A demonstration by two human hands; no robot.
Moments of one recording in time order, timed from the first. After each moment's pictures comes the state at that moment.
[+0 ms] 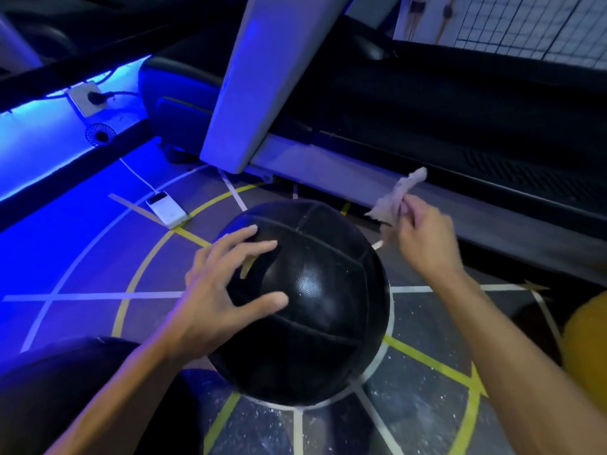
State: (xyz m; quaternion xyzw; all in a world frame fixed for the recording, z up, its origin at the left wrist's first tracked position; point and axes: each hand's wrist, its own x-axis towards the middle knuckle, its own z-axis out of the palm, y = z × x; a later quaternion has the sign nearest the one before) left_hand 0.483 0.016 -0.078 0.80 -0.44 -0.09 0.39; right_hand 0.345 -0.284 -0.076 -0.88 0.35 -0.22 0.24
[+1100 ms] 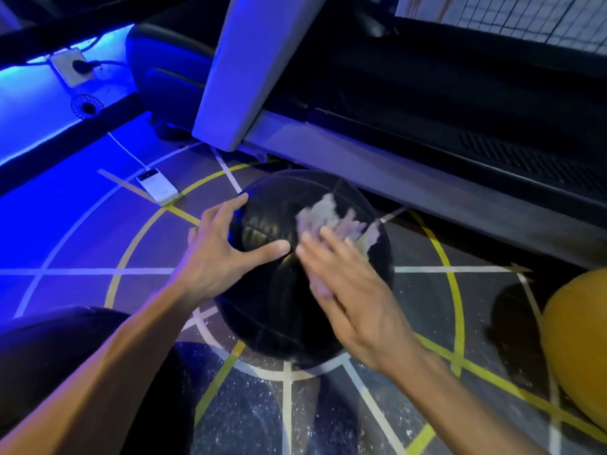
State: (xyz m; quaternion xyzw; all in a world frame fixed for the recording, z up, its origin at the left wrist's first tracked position) left_hand 0.492 -0.012 -0.082 0.86 -0.27 -0.19 0.38; right_hand 0.299 -0.165 -0.100 -0.93 0.04 -0.24 0.27
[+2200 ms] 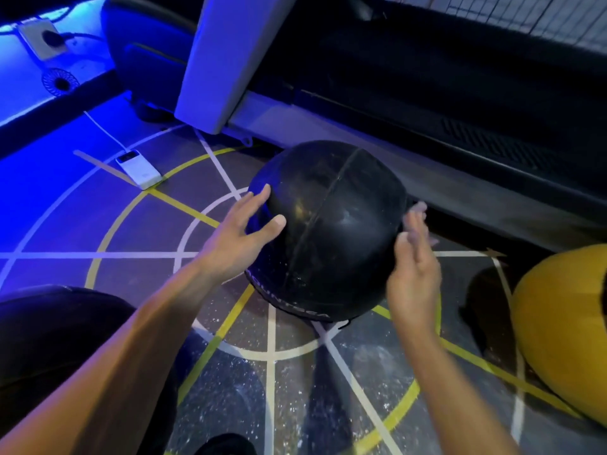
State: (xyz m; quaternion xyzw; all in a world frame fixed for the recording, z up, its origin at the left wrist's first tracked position) left_hand 0.468 -0.042 -0.107 0.77 -0.28 -0.28 0.50; right_hand 0.263 -0.202 -0.121 -0.67 0.41 -0.39 0.48
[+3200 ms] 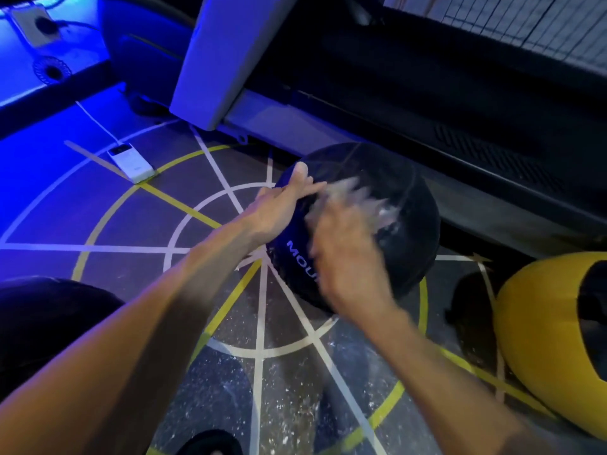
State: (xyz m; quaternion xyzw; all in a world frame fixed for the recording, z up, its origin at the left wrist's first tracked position) left_hand 0.469 -0.112 -0.088 0.77 -0.35 -0.34 0.42; right_hand 0.298 -0.186 -0.111 -0.97 0.17 -0.11 -0.12
